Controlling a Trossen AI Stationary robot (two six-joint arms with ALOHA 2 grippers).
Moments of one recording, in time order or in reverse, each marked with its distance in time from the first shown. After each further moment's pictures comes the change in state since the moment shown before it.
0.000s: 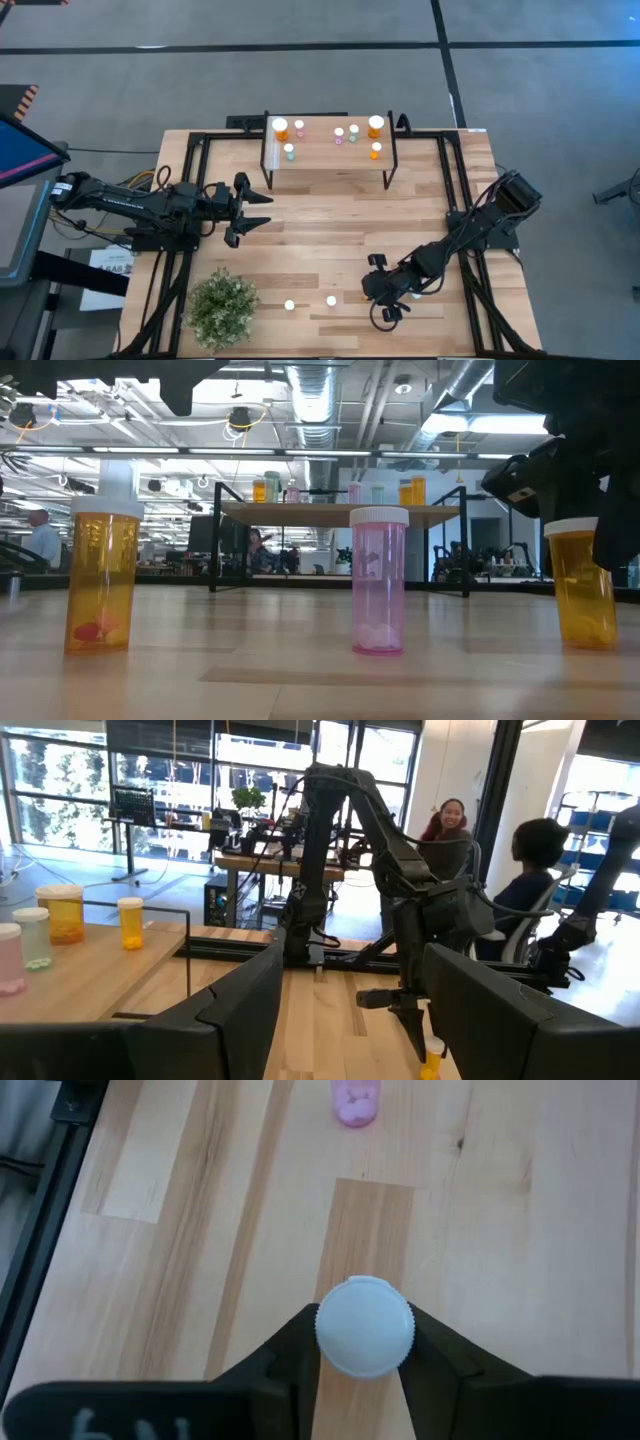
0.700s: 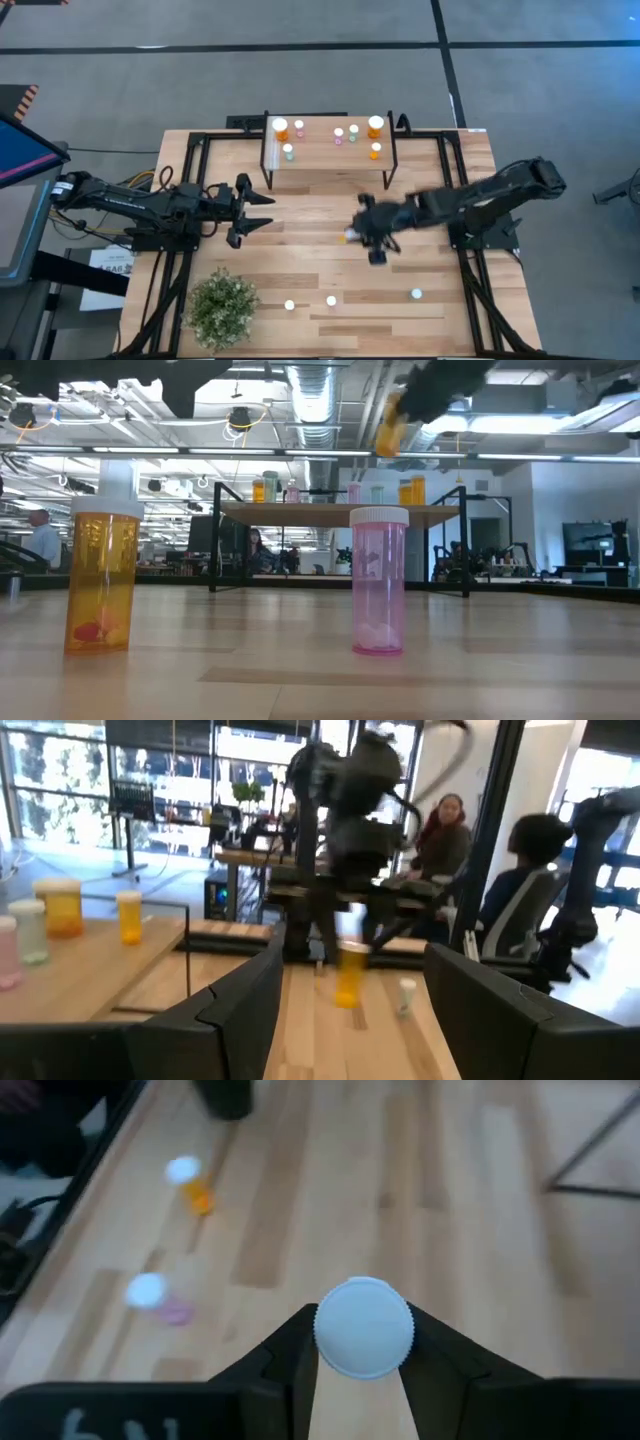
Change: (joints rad) left arm 0.000 0.028 -0.002 0.012 -0.001 -0.002; right arm -0.385 -0.293 0.146 -0.147 -0.034 -0.382
